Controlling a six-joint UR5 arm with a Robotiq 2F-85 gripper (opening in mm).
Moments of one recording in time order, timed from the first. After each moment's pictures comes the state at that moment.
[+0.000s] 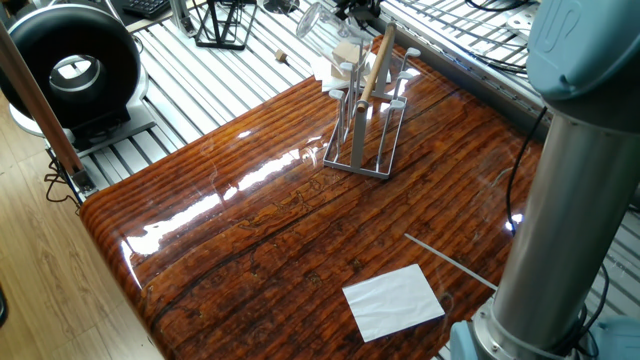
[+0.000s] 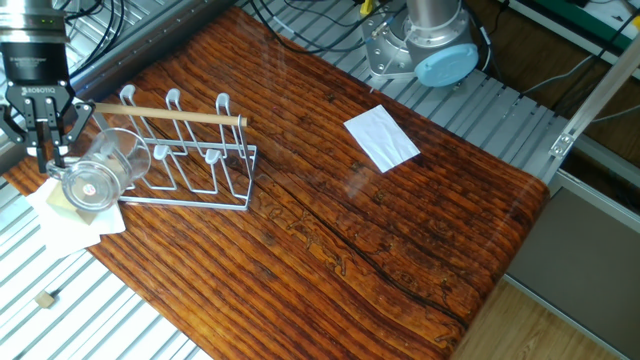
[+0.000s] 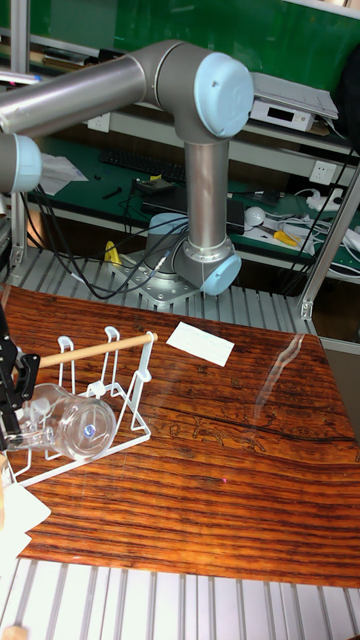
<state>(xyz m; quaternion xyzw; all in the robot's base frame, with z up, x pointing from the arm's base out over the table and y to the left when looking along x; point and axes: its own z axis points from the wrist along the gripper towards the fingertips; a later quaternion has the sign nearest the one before) 0.735 -0.169 0.174 -0.40 0.82 0.11 0.40</state>
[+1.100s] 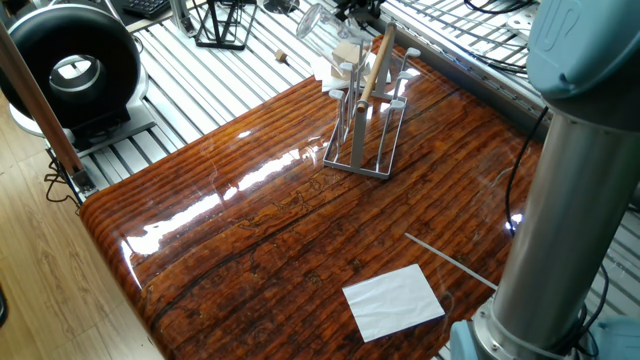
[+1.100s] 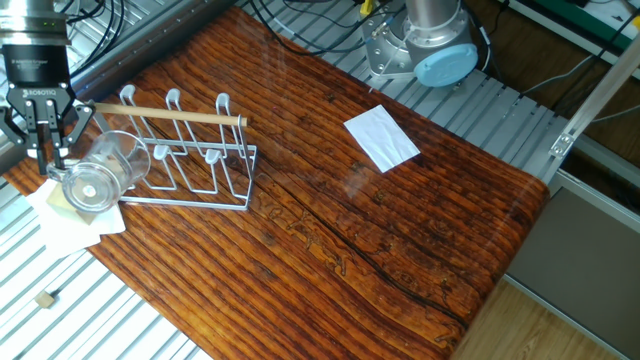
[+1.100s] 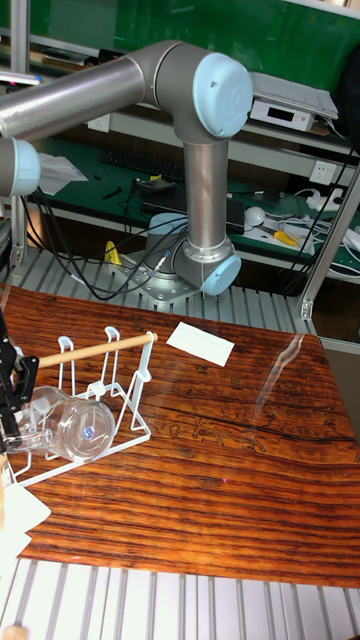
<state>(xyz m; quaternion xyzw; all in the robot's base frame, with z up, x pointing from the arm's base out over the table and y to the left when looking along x) 0.736 -0.168 0.173 -0.40 0.82 0.11 0.40</state>
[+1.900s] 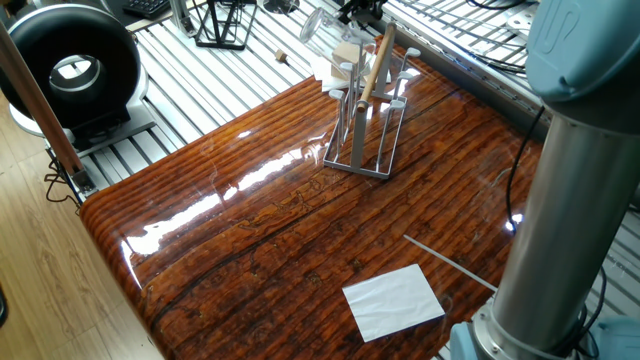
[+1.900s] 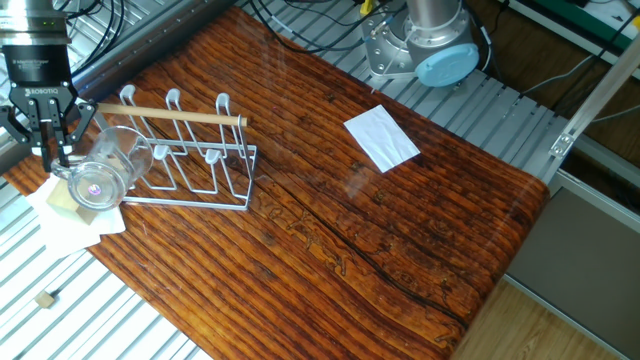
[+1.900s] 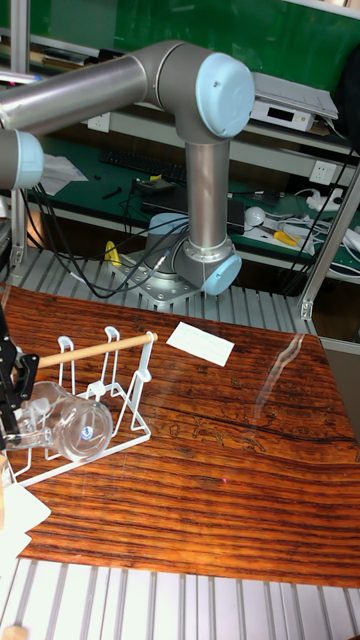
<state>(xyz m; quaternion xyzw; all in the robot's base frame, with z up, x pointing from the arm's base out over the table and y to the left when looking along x) 0.725 -0.175 0.162 -0.41 0.83 0.10 0.36</state>
